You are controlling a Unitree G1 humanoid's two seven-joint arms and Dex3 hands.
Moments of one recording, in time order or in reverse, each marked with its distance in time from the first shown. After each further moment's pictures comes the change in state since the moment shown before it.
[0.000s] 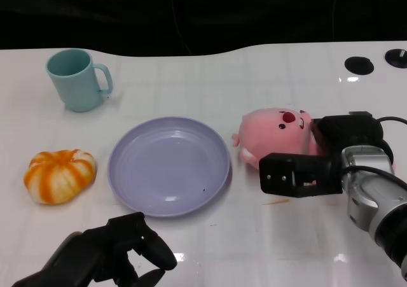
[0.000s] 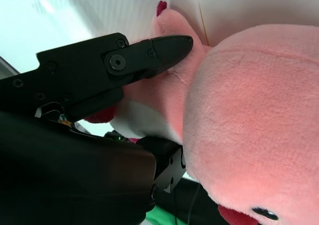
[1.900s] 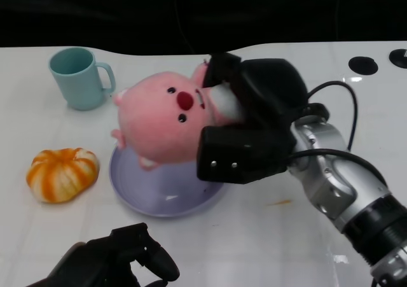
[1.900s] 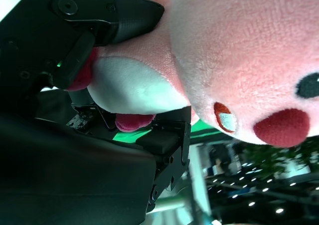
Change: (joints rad) left arm 0.033 -0.002 -0.018 0.009 0.002 -0.014 0.000; right arm 0.005 0.133 -0.109 -0.371 0.132 -0.299 -0.122
